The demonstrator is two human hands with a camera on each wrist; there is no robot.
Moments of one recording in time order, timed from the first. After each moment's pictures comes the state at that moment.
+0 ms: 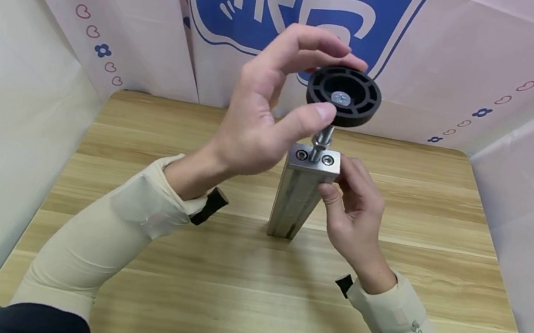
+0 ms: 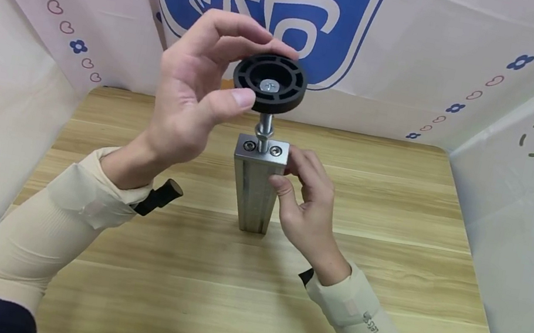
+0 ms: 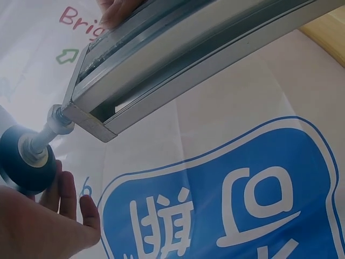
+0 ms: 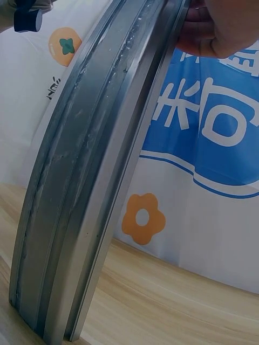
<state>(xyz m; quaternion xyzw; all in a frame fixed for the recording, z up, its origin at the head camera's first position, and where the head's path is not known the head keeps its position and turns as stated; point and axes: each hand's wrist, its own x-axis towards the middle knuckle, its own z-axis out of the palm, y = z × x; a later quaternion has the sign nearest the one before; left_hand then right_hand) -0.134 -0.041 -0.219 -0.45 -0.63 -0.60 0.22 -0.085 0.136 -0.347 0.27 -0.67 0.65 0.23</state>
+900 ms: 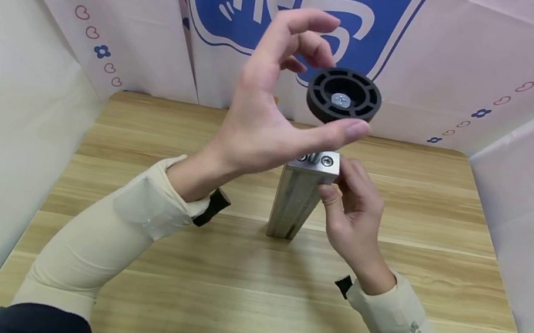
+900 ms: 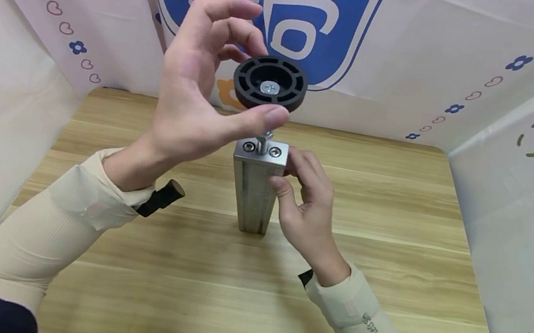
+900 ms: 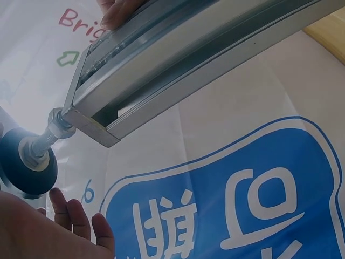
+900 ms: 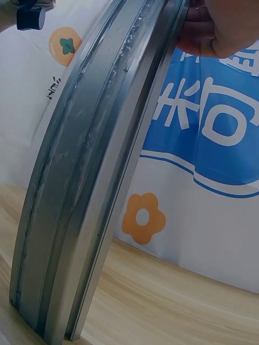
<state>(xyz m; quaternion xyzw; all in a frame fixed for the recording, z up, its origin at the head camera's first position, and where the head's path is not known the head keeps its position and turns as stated) -0.132 -0.040 -0.216 -0.38 -0.69 -0.54 0.29 -0.085 0.137 -0.347 0.28 -0.67 0.65 0.23</state>
